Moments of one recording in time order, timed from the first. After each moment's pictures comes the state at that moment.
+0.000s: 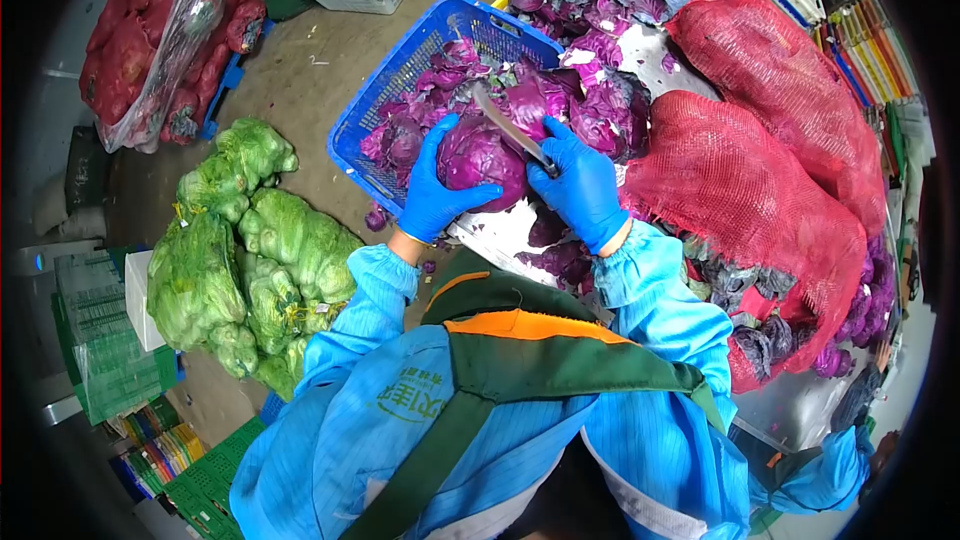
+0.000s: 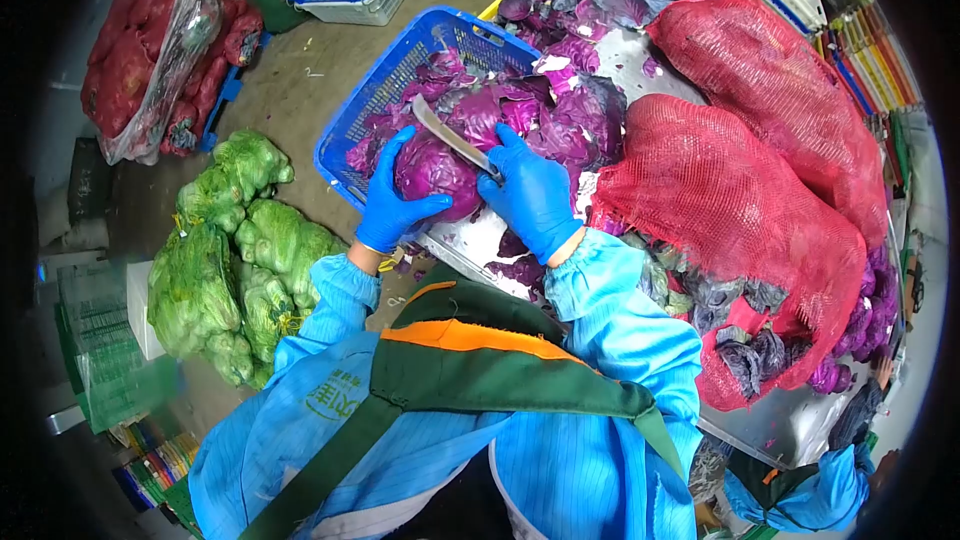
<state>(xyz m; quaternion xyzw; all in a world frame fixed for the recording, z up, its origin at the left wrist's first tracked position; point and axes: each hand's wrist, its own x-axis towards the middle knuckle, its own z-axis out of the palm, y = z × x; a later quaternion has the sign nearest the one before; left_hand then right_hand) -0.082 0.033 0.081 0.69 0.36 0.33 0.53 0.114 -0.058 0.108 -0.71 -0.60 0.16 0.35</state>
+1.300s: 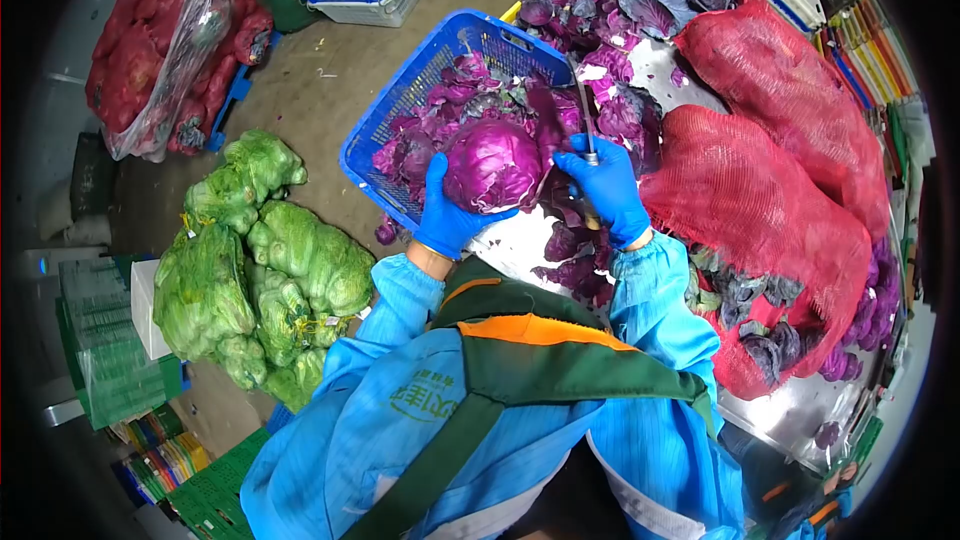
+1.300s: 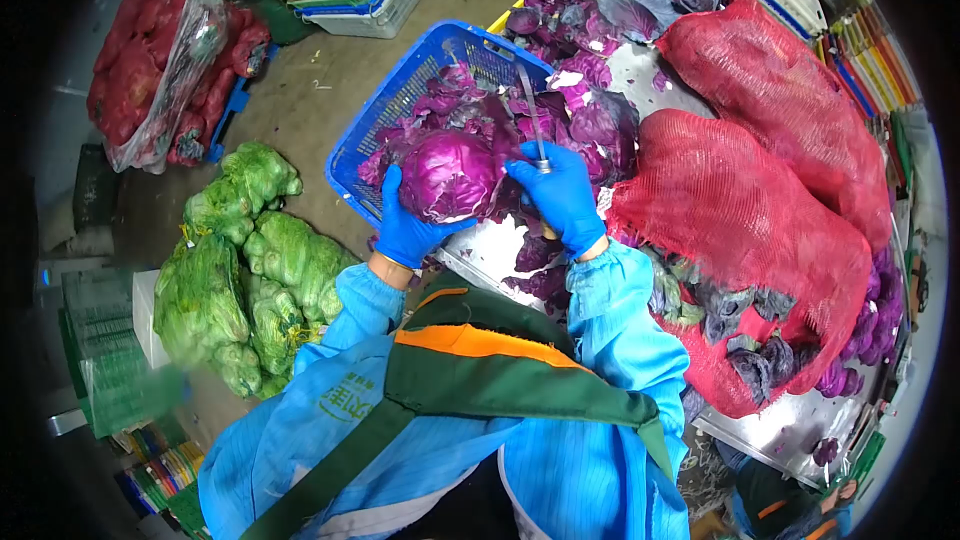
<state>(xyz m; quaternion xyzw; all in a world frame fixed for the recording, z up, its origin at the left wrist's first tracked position) -0.085 0.039 0.073 0.13 0.23 0.27 0.92 0.126 -0.040 0.101 -0.64 -0.33 0.43 0.54</state>
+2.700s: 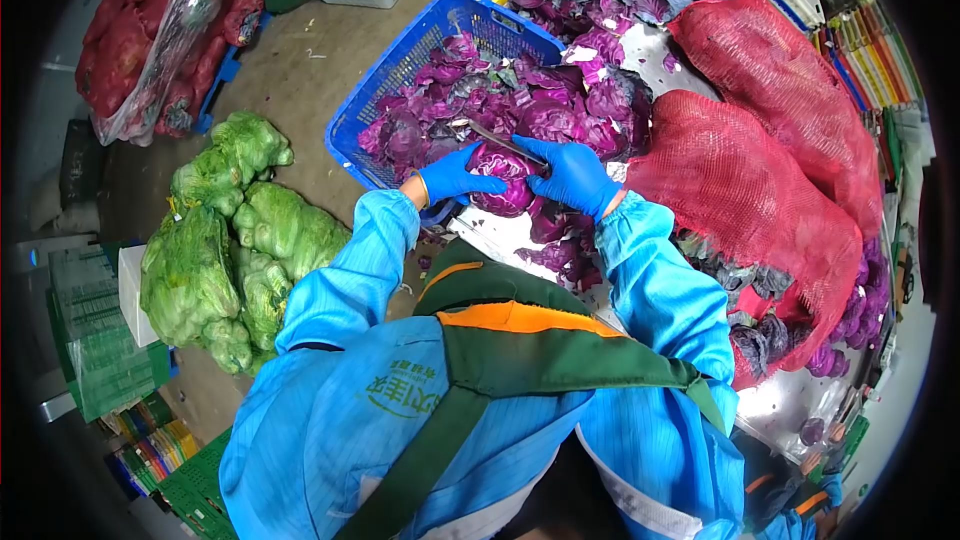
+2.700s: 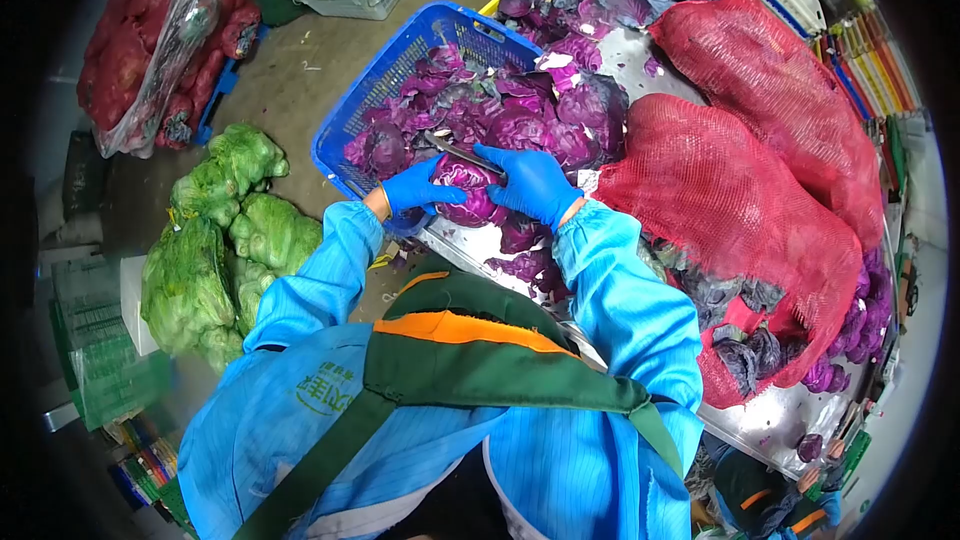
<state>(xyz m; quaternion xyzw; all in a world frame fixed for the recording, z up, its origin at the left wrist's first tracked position) -0.080 0.082 0.010 0.62 0.35 -0.07 0.70 0.137 -0.038 0.064 -0.64 -0.67 0.31 0.22</state>
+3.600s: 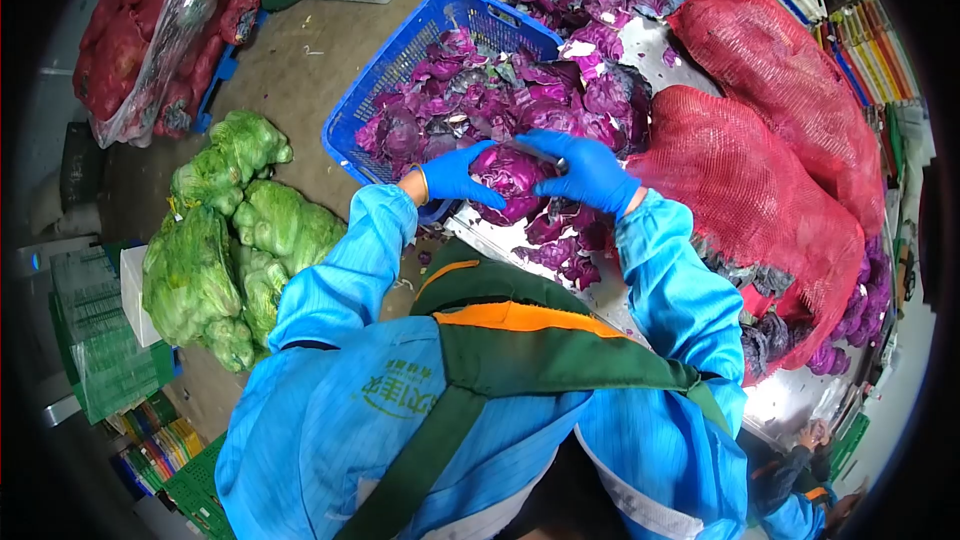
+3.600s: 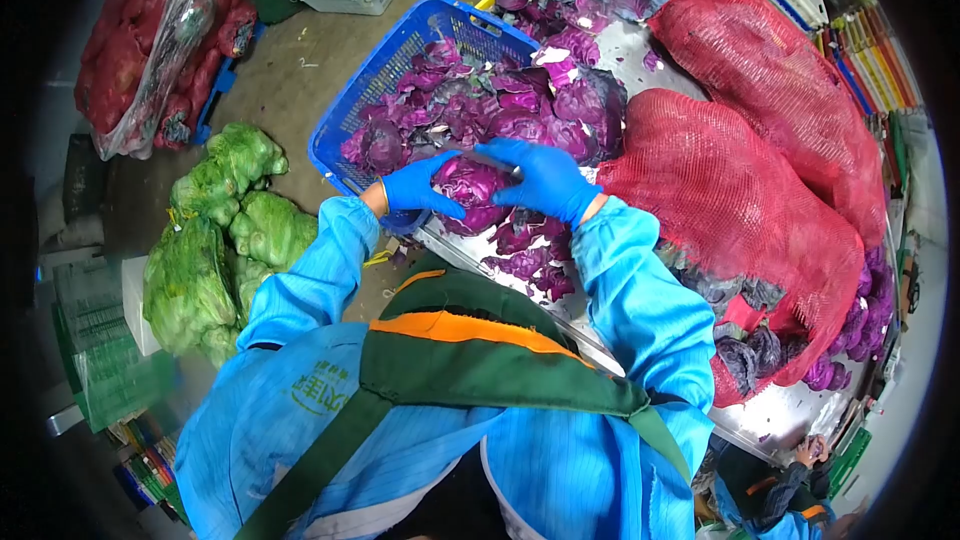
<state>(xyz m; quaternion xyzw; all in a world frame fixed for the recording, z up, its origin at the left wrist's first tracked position) -0.072 0.082 0.022 0.75 0.25 -0.06 0.61 0.164 -0.045 0.061 -0.55 -0.71 0.31 0.31</state>
